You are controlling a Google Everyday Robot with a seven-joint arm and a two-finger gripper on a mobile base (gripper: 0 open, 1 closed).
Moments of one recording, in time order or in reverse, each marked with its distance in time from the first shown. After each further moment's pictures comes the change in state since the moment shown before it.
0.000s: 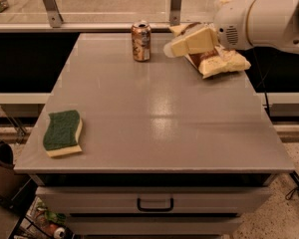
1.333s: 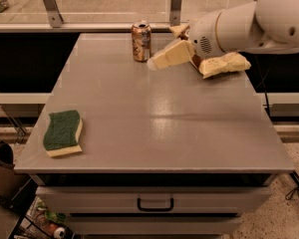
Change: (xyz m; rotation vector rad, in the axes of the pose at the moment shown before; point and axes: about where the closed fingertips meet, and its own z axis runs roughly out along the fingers) arm 0.026 0.024 0.056 -0.121 0.098 0.022
